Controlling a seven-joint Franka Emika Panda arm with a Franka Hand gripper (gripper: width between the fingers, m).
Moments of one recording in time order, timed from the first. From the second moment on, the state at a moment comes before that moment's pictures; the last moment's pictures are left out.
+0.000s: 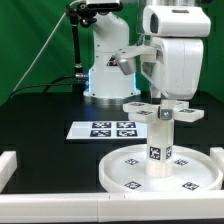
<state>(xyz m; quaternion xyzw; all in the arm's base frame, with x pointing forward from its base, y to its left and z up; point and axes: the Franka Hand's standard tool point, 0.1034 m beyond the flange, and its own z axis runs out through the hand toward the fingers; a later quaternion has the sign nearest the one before) 0.559 0.039 0.107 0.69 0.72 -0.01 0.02</state>
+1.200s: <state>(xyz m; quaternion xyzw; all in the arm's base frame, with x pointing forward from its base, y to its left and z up) 0.555 0.035 0.105 0.94 0.35 -0.01 0.01</state>
